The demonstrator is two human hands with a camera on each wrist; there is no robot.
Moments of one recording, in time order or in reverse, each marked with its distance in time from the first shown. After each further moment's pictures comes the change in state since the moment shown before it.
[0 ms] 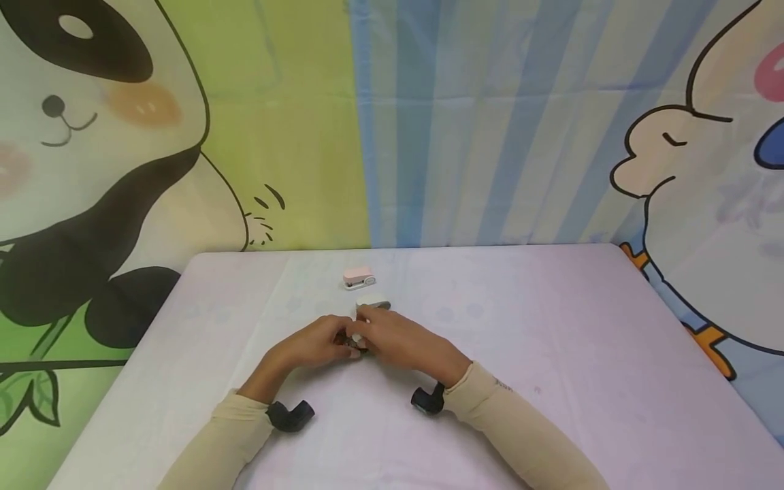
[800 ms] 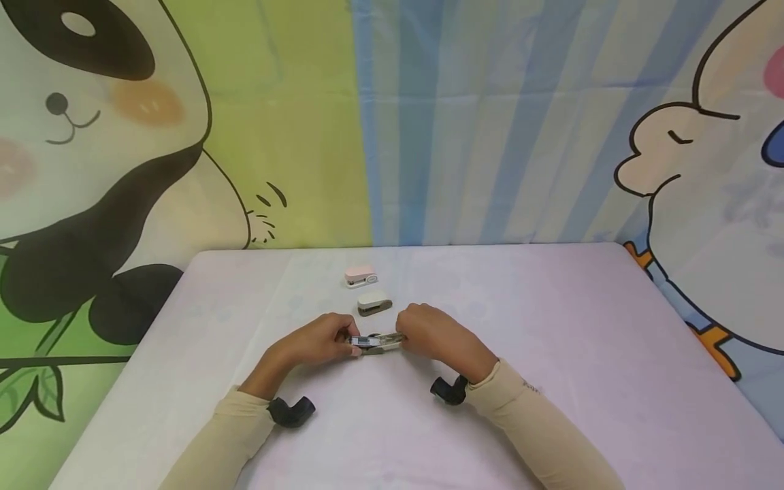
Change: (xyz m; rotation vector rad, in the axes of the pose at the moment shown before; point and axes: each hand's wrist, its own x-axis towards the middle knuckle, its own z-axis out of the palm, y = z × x) left_hand 0.000 -0.002 0.001 -0.034 -0.002 -0.022; right_hand -0.018 0.006 -0.037 0.028 -0.282 0.400
